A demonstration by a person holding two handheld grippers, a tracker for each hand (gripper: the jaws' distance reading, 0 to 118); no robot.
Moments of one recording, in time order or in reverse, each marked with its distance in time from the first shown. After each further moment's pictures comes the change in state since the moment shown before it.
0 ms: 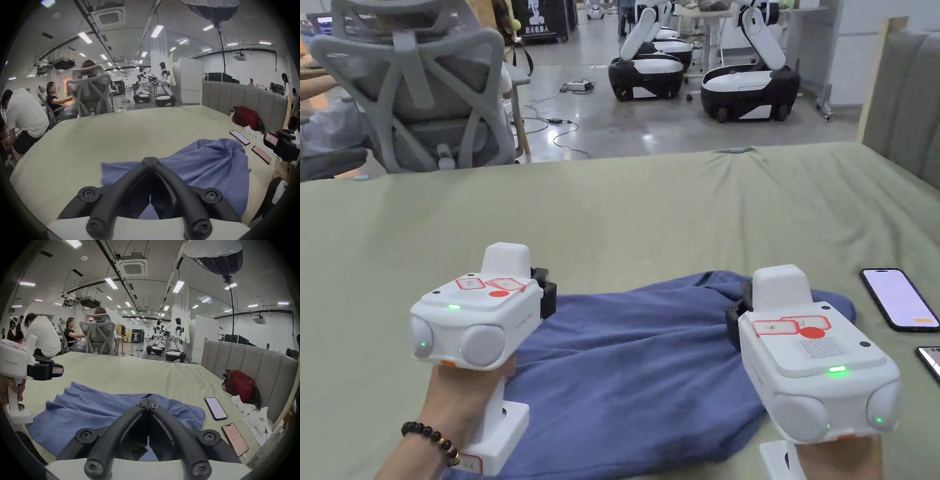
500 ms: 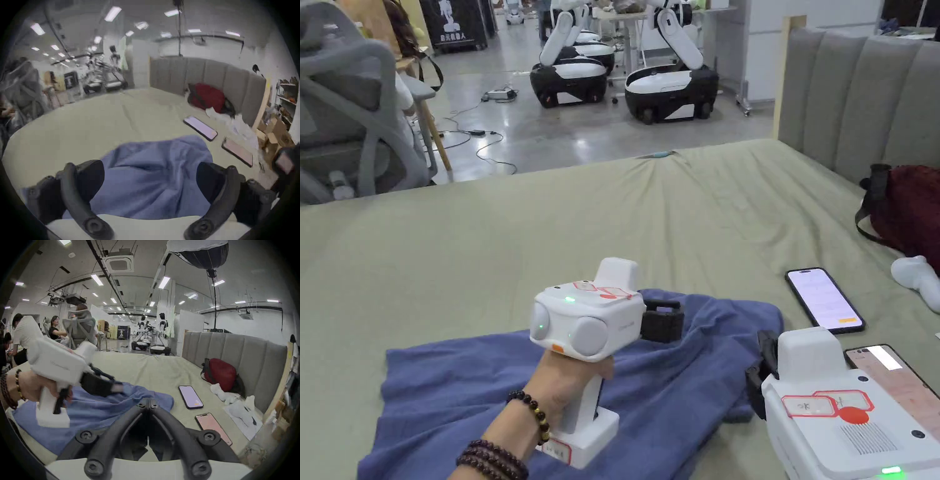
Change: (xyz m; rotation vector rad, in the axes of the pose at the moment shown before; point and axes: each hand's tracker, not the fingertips) left arm 0.178 0.025 -0.131 -0.123 -0.420 -0.095; right arm 0.084 -0.044 0.019 -0.042 -0.131 -0.054
